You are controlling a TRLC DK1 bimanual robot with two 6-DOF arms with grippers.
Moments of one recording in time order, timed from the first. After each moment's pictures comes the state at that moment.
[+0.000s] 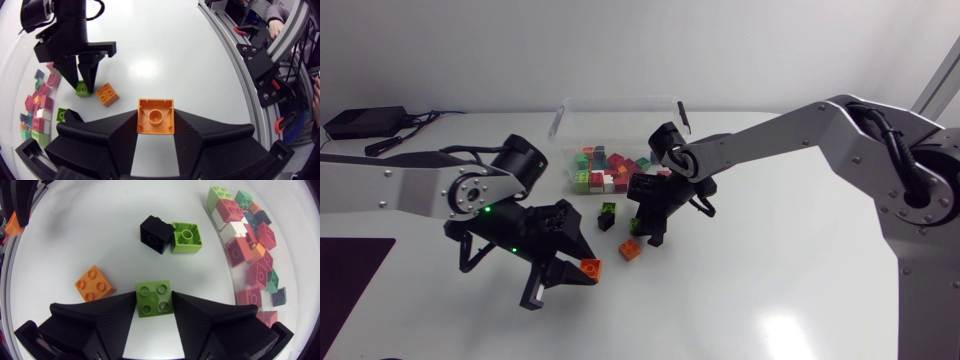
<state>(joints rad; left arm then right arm) -0.42 1.61 0.88 -0.56 0.61 1.14 0.51 2.22 1.44 -0.43 -0.37 -0.88</state>
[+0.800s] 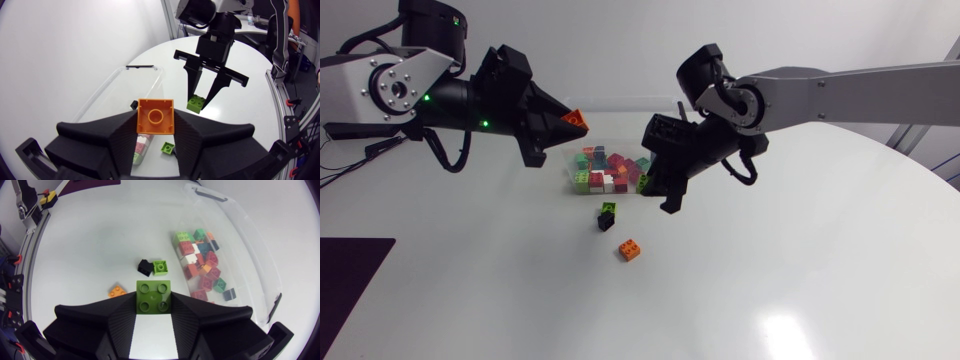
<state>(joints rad) -0.22 1.56 1.21 -0.29 0.67 0.73 0.51 1.82 1.36 -0.53 -0.32 -0.77</state>
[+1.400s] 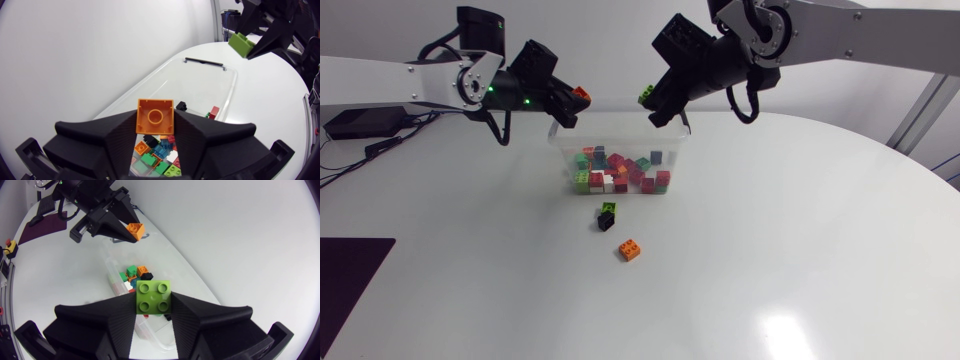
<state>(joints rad) -0.19 1.93 1.48 -0.04 0.47 0.52 0.46 1.85 1.63 -0.40 -0.20 -0.55</state>
